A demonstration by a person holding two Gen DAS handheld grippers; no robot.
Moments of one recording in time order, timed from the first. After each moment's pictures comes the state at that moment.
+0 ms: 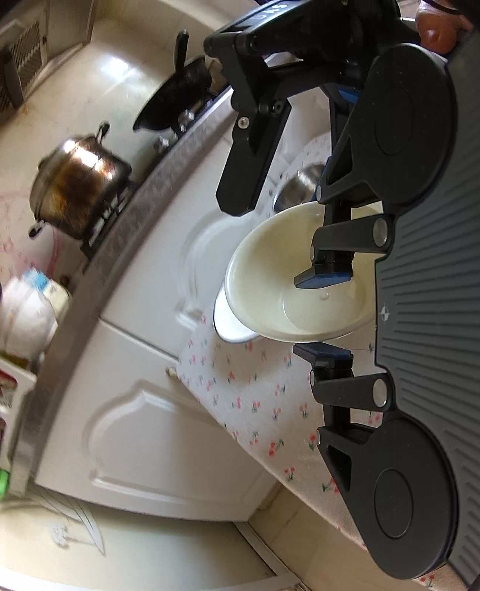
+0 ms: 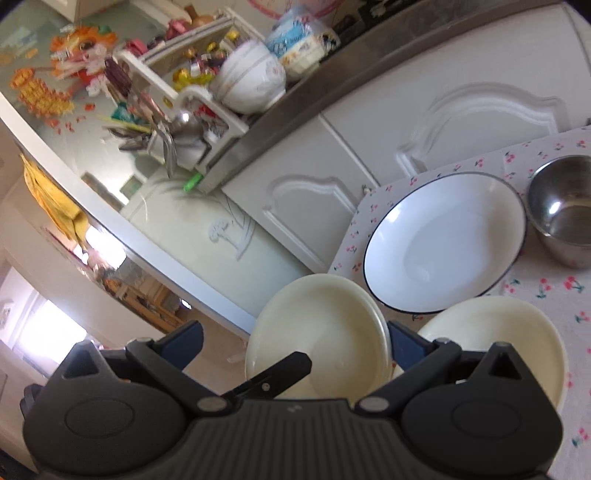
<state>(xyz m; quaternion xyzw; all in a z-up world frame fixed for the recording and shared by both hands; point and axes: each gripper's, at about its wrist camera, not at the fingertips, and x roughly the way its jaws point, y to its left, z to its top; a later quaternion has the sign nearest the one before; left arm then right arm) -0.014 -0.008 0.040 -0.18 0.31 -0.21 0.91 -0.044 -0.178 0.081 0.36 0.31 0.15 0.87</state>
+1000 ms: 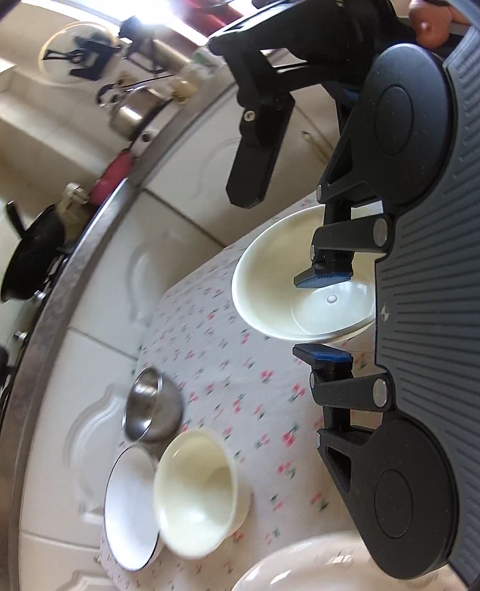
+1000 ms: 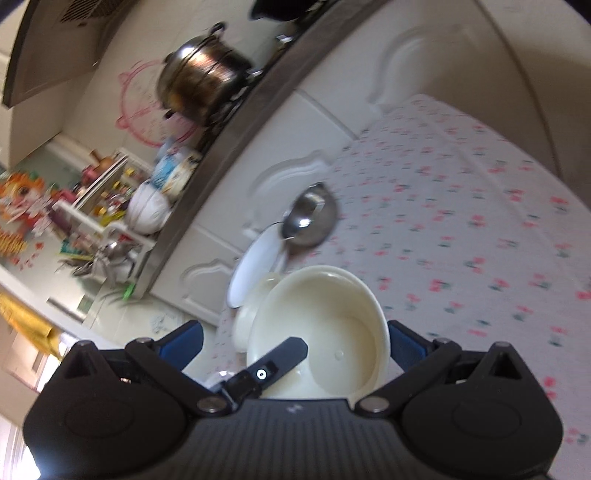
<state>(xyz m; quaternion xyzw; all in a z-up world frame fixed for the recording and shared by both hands) -0.117 -0.152 0.005 -0.06 0.37 -0.42 0.83 -0.271 -0.267 0.065 0.48 0.24 -0.07 0.84</state>
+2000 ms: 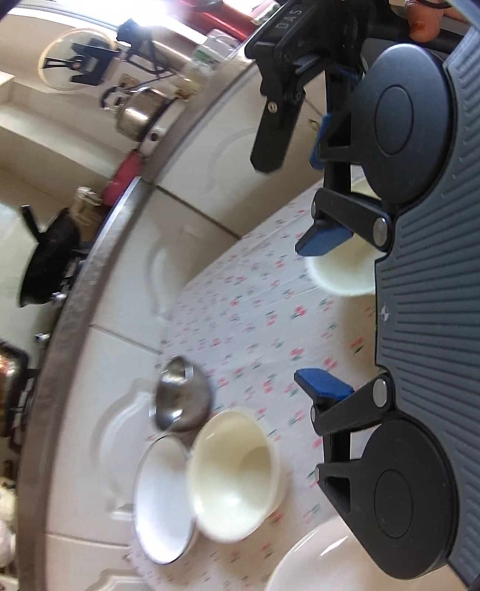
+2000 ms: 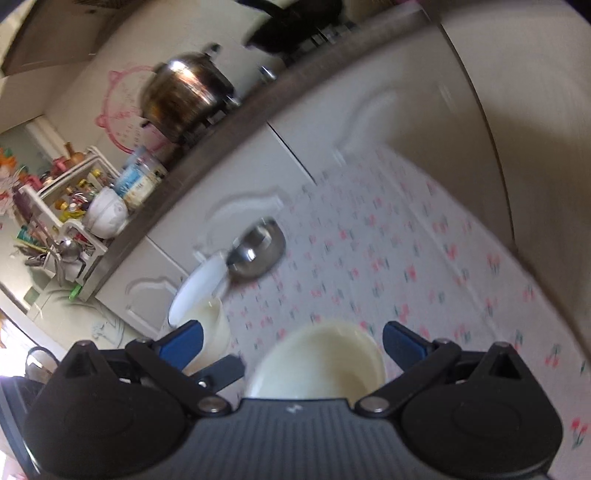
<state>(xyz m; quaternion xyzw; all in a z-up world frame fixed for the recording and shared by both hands) -0.104 -0.127 0.018 -0.06 0.32 -0.41 0.85 -0.288 -0.269 0.075 0.37 0.22 -0.15 0.89</state>
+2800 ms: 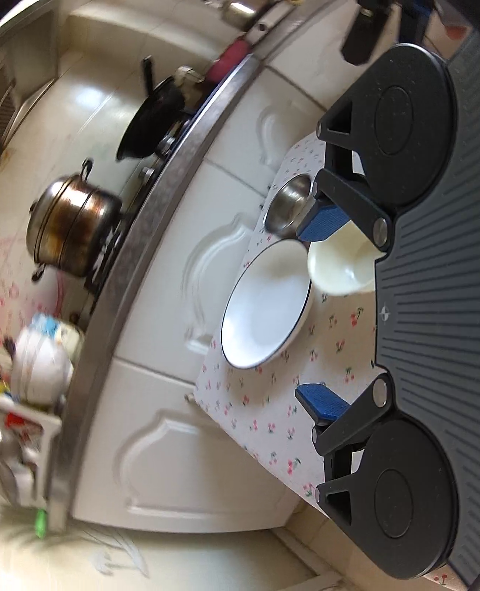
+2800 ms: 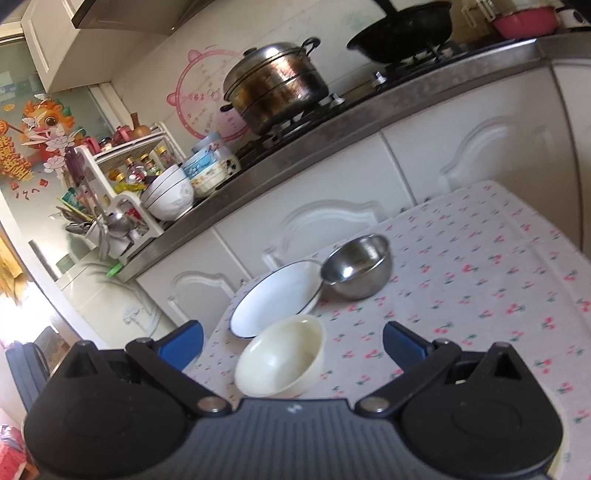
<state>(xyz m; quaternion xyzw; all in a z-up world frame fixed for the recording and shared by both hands) -0.028 -0.023 0.035 -0.13 0.28 -0.22 0.93 -0.200 -0.216 0.086 0.32 0.19 -0.07 0.92</state>
